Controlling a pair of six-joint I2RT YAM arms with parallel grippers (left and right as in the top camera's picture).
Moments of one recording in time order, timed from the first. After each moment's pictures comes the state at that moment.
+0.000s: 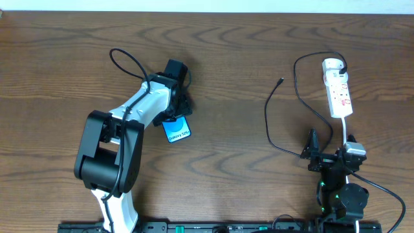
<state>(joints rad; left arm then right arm) -0.31 1.99 1.26 -0.75 -0.04 -0.68 -0.09 0.01 0.01 -0.07 0.02 0.12</state>
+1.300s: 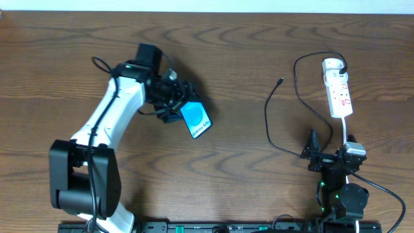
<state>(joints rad) -0.18 1.78 1.33 -0.92 0.68 -0.68 -0.09 0.01 0.01 -0.07 0.02 0.12</state>
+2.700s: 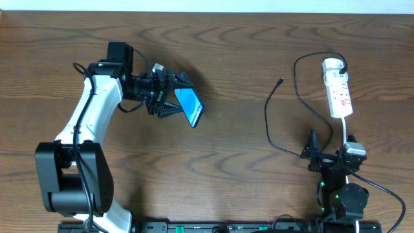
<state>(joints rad) -0.02 1.78 1.33 -0.93 1.07 -0.70 -0.09 0.01 0.01 -0.07 0.02 0.12</state>
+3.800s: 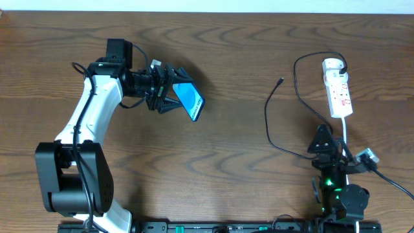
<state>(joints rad) -0.02 1.78 1.33 -0.82 1.04 -0.81 -0.09 0.01 0.01 -0.03 0.01 0.89</state>
